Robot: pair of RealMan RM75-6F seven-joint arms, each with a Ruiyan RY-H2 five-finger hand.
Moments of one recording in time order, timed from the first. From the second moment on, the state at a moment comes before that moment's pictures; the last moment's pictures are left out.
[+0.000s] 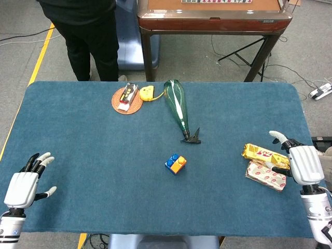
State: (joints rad) left arm -0.14 -1.18 -0.04 -1.62 1.50 1.45 0.15; right arm 0.22 -1.08 0.11 -1.67 -1.48 1.48 0.02
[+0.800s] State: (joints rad) left arm -0.11 -1.20 -0.02 -1.58 1.52 1.49 0.10; right arm 0.55 -1.28 0.14 -1.68 -1.54 1.04 -0.21
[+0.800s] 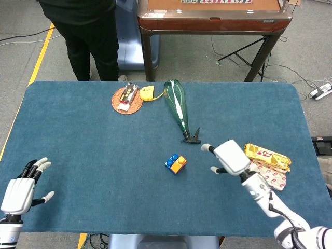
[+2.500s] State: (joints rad) left arm -0.11 -1.23 -0.02 -1.52 1.51 1.46 0.05; right arm 0.82 -1.49 0.13 -1.51 -1.24 0.79 -0.34
